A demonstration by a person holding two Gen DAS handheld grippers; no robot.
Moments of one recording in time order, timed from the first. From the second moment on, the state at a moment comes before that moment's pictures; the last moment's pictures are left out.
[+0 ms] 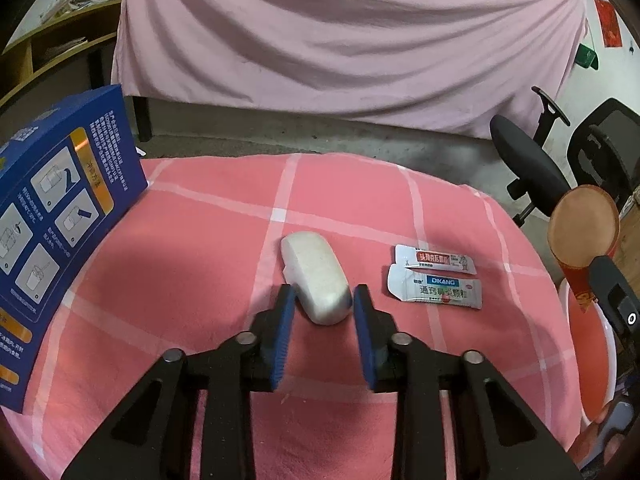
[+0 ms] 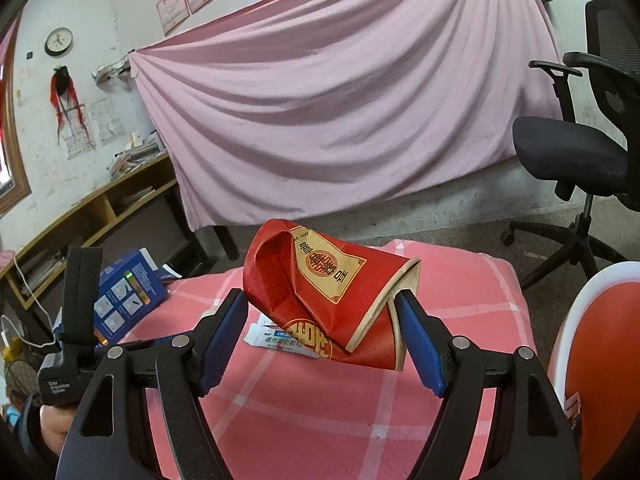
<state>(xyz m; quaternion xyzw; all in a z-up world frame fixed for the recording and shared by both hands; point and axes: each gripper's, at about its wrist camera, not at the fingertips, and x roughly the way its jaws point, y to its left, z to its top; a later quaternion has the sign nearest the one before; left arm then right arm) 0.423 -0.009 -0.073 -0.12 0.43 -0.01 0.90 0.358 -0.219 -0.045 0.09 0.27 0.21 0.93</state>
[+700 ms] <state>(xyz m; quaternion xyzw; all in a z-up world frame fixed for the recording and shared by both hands) 0.392 -0.019 -0.055 -0.11 0.34 -0.06 0.93 0.359 -0.233 -0.047 0.11 0.28 0.22 0.93</state>
